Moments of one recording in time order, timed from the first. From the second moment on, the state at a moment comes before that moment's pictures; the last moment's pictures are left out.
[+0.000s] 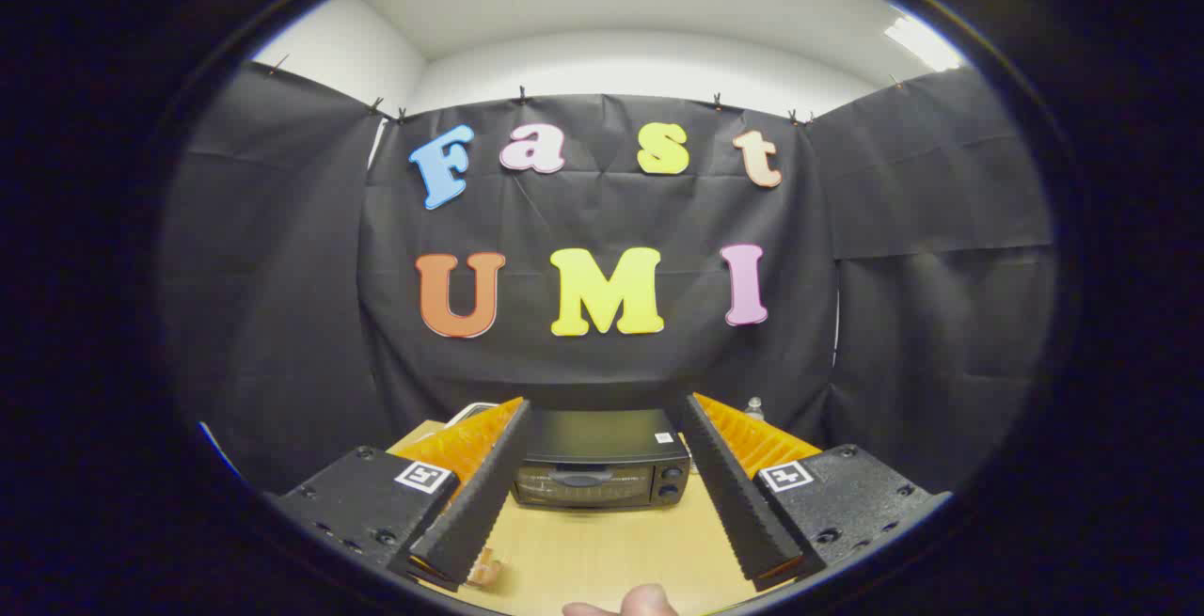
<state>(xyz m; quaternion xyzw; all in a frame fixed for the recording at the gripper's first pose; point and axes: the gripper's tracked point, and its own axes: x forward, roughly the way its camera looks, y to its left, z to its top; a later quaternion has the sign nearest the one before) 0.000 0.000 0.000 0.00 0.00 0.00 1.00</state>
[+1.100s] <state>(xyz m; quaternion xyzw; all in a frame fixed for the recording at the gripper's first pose) 0.003 -0.013 -0.019 0.02 0.04 0.01 1.00</state>
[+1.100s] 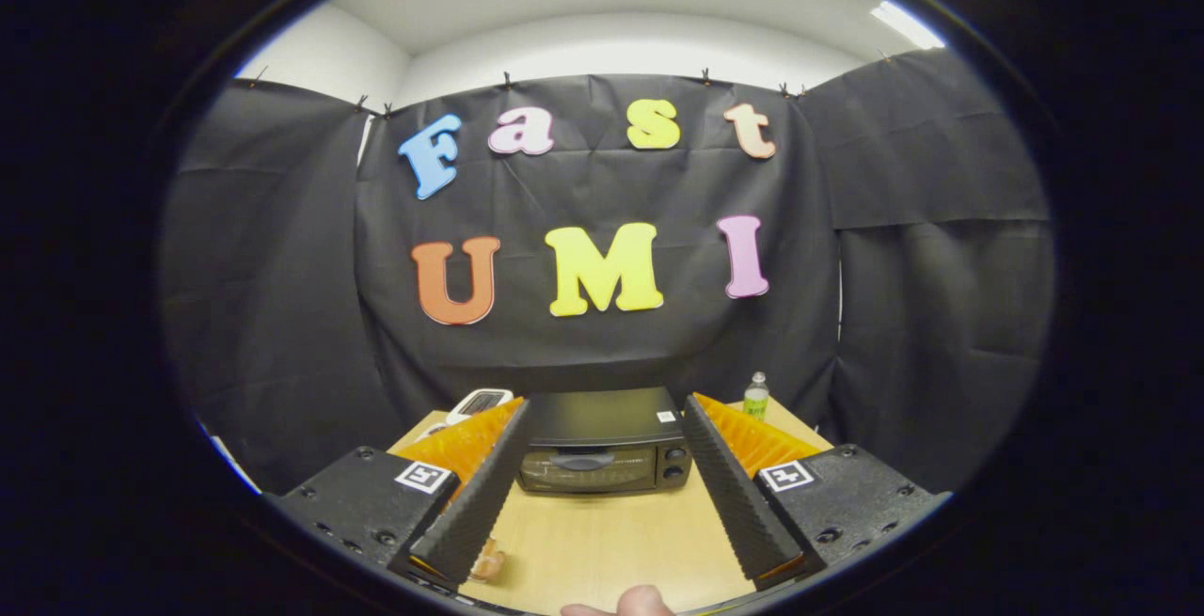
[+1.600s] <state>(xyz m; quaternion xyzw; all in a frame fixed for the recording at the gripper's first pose) 0.013 -0.022 -0.029 0.04 0.05 0.00 1.00</state>
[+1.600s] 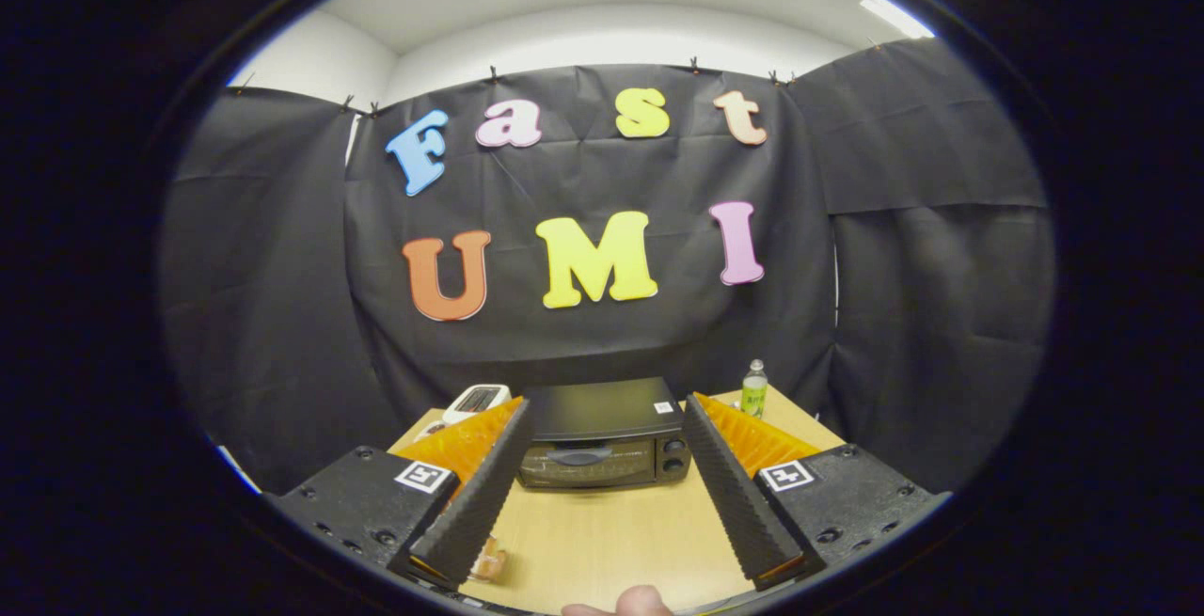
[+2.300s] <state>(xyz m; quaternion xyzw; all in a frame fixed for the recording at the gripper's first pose) 0.111 -0.007 -0.095 0.04 0.10 0.04 0.99</state>
